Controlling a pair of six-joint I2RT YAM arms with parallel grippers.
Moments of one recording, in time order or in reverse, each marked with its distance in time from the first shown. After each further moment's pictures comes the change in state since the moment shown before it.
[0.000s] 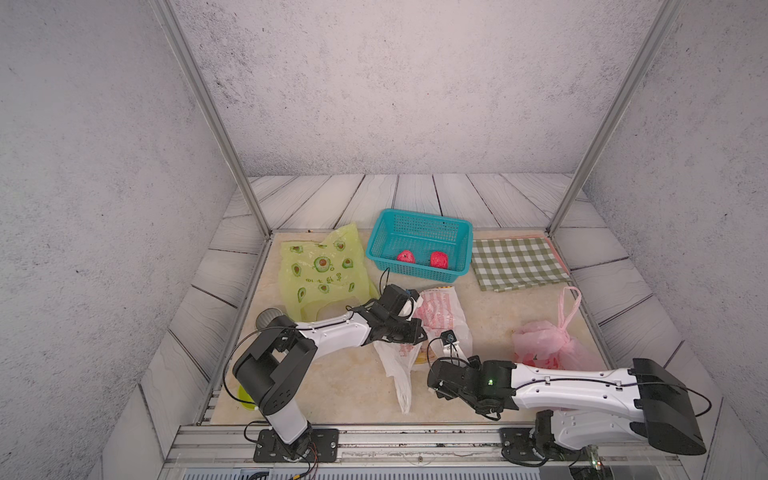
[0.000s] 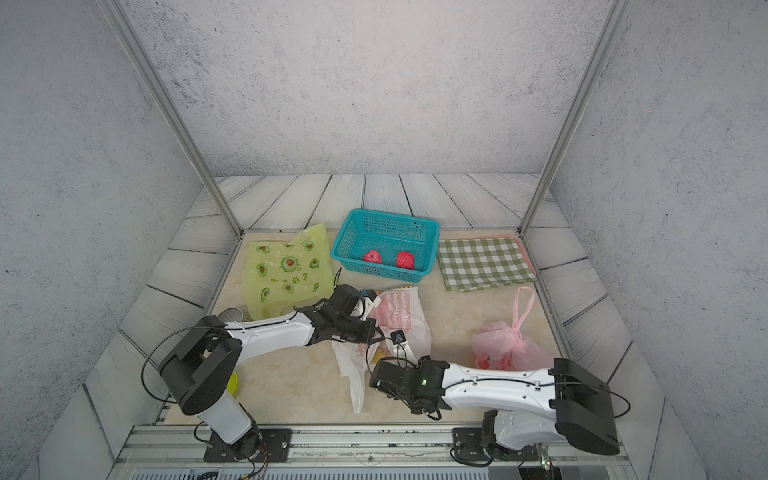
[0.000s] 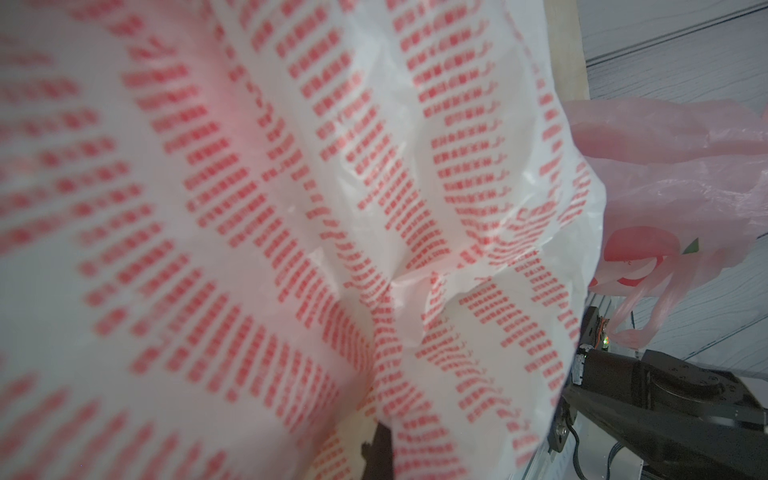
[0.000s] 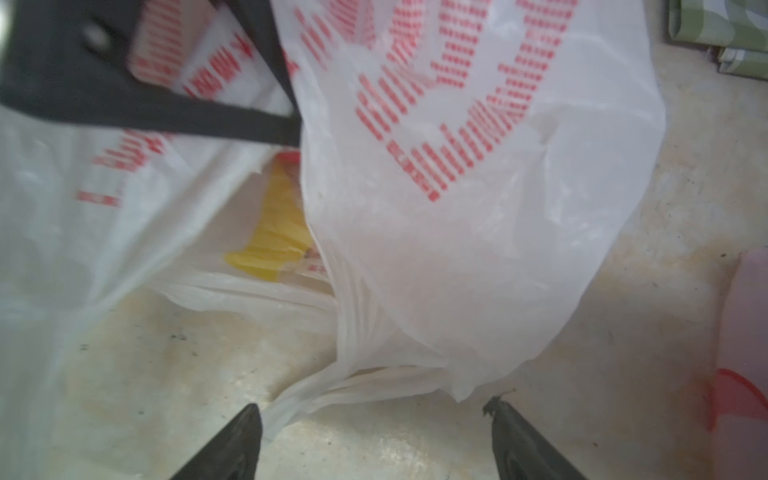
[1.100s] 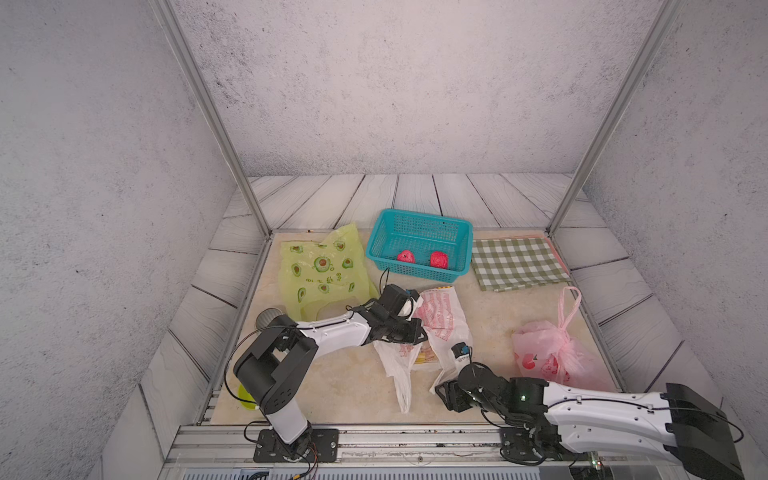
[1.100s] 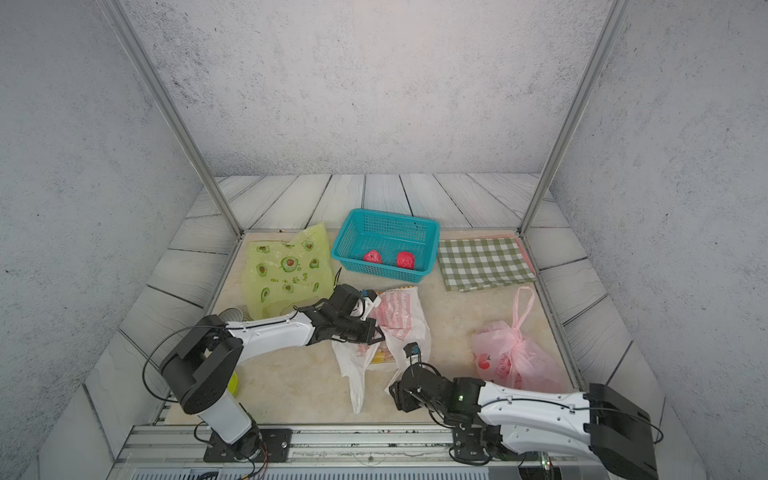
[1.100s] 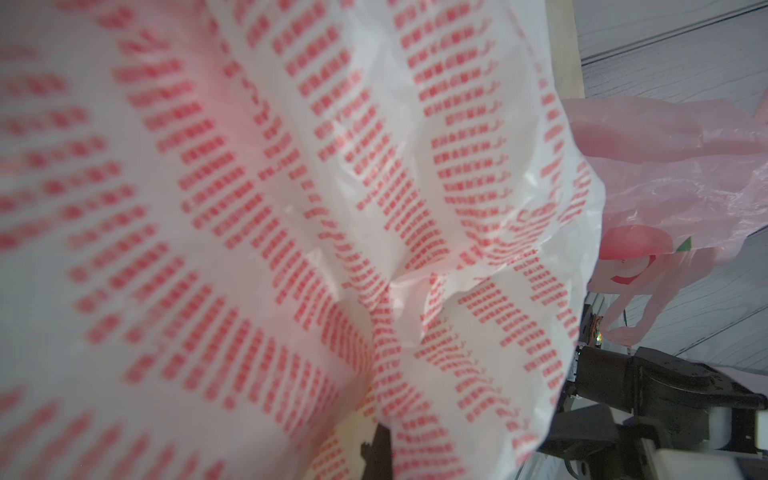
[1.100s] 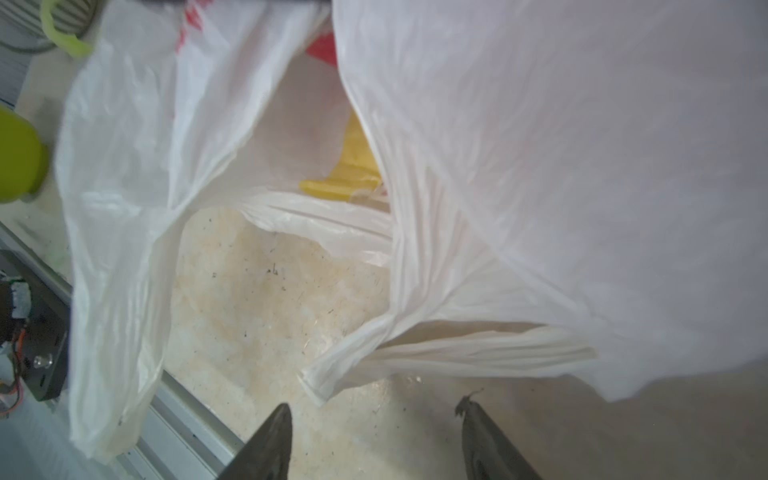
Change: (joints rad) left arm 0.004 0.006 0.000 0.009 0.019 -0.008; right arm -0.086 -0.227 -0.391 0.456 -0.364 -0.024
